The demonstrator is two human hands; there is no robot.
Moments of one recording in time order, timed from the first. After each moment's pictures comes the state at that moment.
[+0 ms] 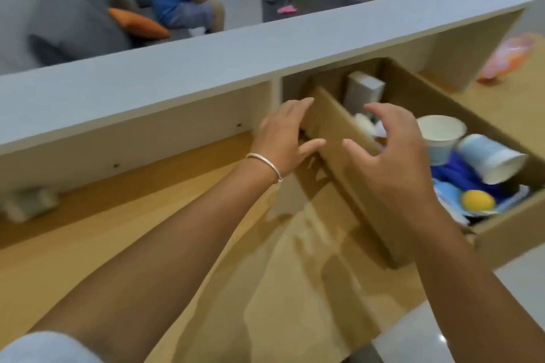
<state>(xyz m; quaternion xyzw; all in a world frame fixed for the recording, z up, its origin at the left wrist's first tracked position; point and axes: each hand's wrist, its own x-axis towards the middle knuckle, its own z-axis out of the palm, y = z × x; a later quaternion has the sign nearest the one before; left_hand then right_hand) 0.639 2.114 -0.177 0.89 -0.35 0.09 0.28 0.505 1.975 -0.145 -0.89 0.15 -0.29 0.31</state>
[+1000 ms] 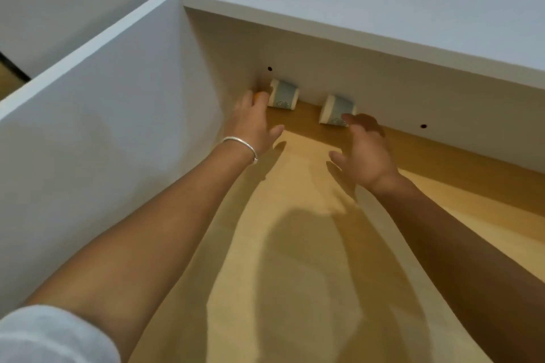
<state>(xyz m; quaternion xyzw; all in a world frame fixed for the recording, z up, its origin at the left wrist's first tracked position) 0.642 2.722 -0.298 0.96 0.21 0.11 0.16 0.704 2.503 -0.302 -0.96 -0.20 0.06 0.21</state>
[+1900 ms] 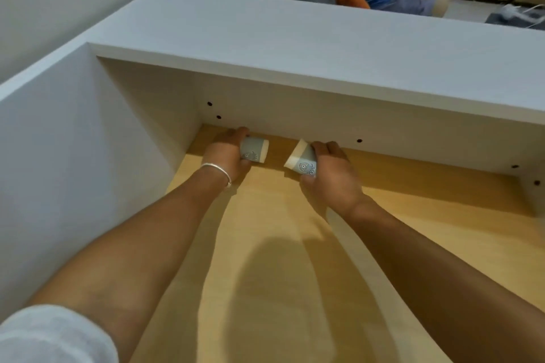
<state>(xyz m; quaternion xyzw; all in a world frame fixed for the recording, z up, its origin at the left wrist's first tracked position) 0.707 2.706 -0.329 0.98 0.07 0.07 0.19 0.720 2.474 -0.310 -0.97 -0.17 -0.01 0.18</state>
